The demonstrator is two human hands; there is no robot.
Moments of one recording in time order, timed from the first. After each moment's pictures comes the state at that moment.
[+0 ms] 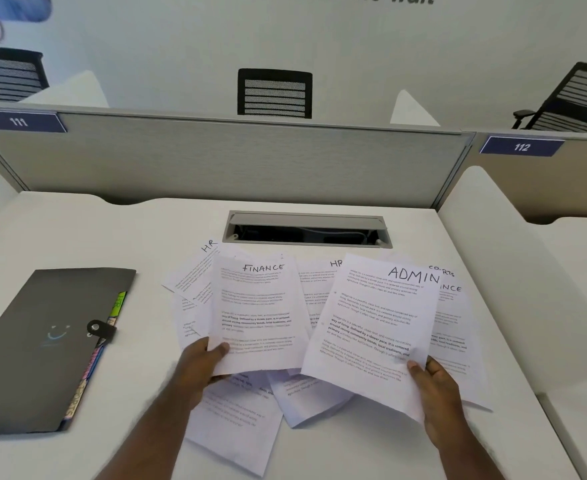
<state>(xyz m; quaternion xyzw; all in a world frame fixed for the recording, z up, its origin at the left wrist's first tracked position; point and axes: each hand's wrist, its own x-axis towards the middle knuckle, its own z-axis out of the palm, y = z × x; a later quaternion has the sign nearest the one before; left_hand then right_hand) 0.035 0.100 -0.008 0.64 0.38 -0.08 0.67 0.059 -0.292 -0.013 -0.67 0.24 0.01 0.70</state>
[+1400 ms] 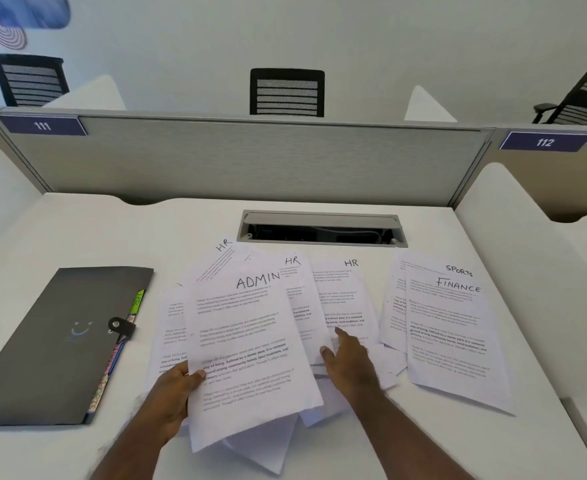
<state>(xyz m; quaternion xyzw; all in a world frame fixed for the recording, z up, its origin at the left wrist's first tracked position) -0.023 0.143 0.002 0.56 0.40 -0.08 0.72 0.082 -0.142 -0.013 -0.94 0.06 0.15 0.28</state>
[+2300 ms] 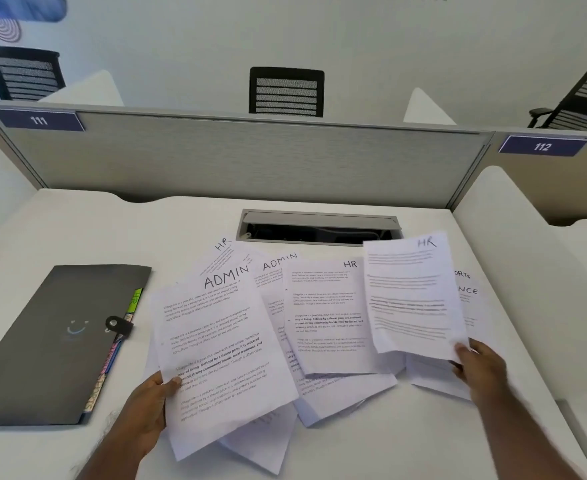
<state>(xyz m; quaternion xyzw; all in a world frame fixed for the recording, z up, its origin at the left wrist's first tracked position) -0.041 0.184 -0.037 0.51 0.43 -0.04 0.74 0.124 -0.348 -0.020 -0.72 0.37 -0.02 0.59</state>
